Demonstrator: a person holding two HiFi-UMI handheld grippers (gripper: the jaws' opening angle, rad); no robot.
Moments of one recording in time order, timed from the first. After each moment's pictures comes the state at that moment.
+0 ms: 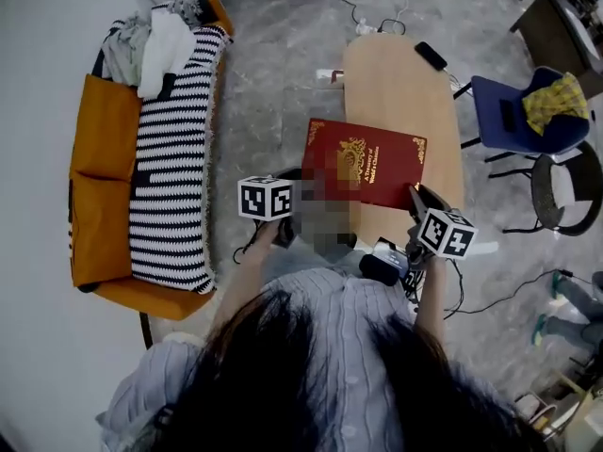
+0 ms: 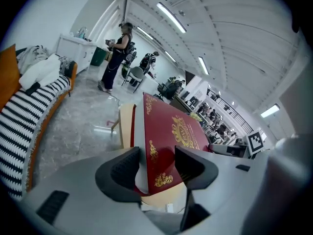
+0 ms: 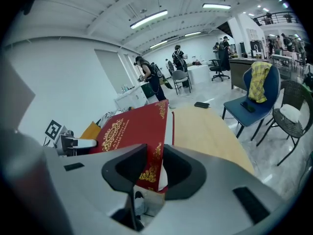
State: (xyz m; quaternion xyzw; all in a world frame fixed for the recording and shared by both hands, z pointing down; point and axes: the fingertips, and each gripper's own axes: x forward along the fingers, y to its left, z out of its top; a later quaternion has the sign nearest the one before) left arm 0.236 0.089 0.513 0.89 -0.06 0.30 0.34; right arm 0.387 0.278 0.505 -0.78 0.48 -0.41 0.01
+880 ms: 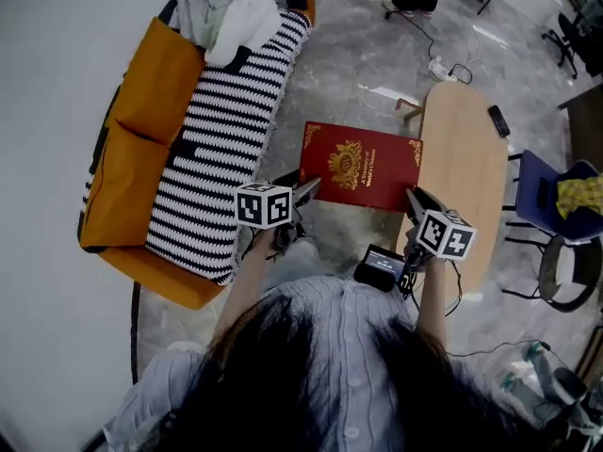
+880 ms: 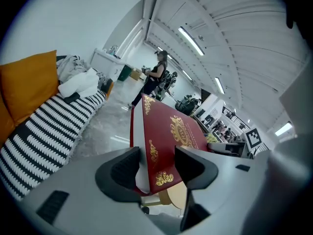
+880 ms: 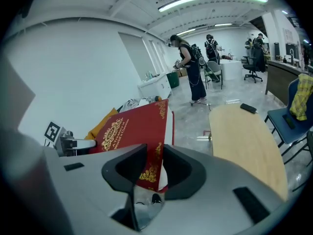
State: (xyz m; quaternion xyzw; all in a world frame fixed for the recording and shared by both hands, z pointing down) left arm 0.052 -0.103 0.501 0.88 -0.18 0.23 0.37; right arm 0.252 0.032 0.492 -0.70 0.58 -0.41 -0.06
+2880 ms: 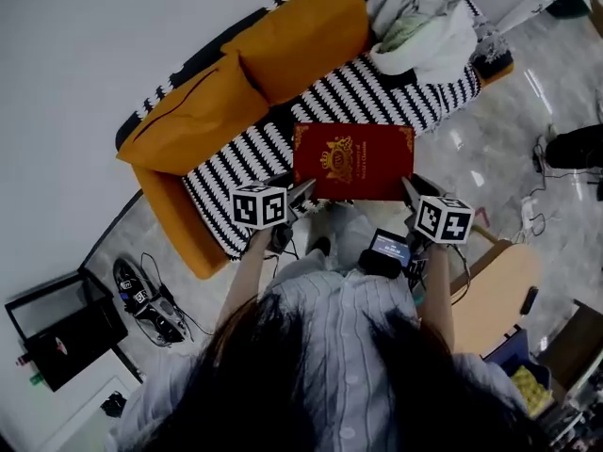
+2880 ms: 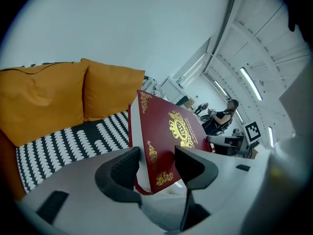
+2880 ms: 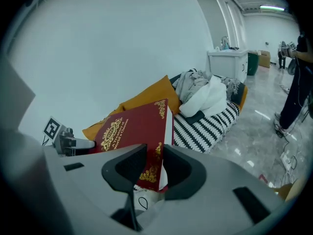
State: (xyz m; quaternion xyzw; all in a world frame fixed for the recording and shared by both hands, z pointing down) left arm -0.242 -0.358 0.554 0.73 -0.47 0.12 0.49; right arm -0.010 -0.409 0.537 -0.42 0.78 -0.38 -0.27
